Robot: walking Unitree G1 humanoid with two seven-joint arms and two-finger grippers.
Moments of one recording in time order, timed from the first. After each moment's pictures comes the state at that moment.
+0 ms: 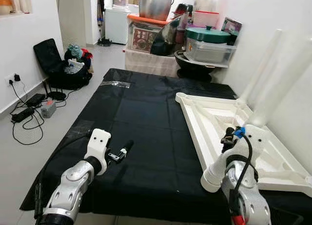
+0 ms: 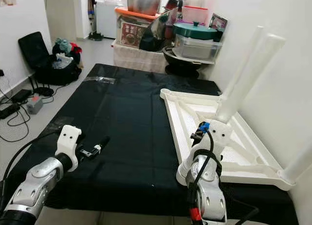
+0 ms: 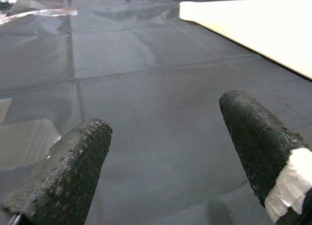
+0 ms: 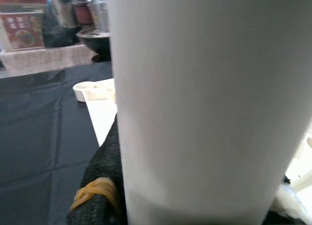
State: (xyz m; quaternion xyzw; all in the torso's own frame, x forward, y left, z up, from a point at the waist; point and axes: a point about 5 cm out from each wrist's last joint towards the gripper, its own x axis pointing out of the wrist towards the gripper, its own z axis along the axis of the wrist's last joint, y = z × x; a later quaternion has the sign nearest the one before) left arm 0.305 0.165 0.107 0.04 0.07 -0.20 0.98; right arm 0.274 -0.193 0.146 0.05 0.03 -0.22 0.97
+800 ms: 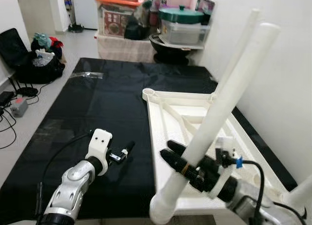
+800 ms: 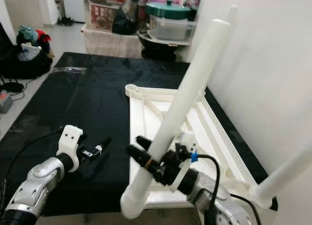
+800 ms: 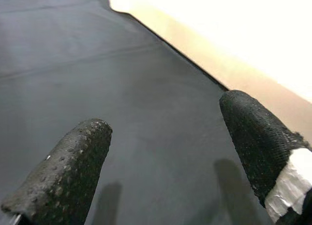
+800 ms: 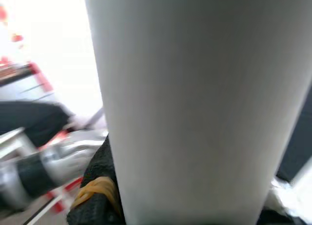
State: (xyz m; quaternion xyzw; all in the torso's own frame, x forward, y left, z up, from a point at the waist) left arm 0.304 0.162 0.105 0.04 0.07 -0.22 0.97; right arm 0.216 -0.127 0.172 0.16 0.01 0.50 0.85
